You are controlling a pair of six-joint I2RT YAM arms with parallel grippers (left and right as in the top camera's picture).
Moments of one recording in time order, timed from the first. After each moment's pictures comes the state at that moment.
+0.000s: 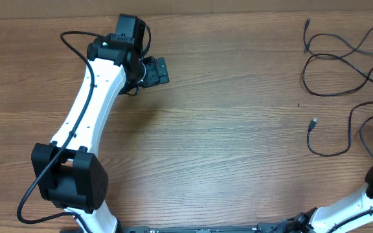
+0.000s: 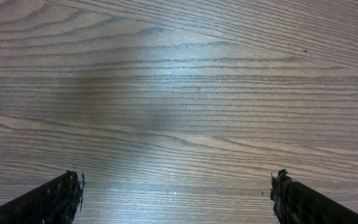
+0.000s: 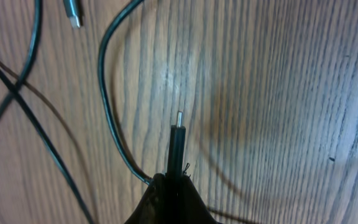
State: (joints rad) left arm -0.22 1.87 1.72 -1.09 0.08 -0.45; right arm -0.72 1.94 1.44 -0.76 -0.03 0.86
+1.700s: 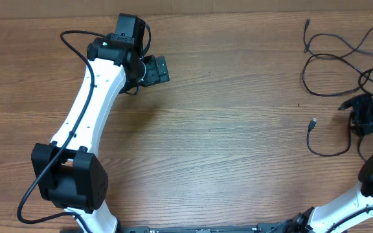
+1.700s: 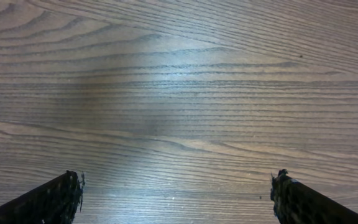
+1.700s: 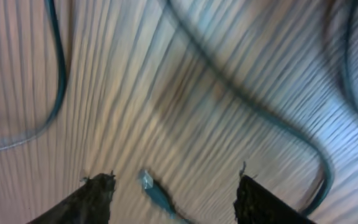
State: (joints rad) left arm -0.22 1.87 1.72 -1.07 0.08 -0.45; right arm -0.61 1.94 1.42 -1.01 -0.26 0.50
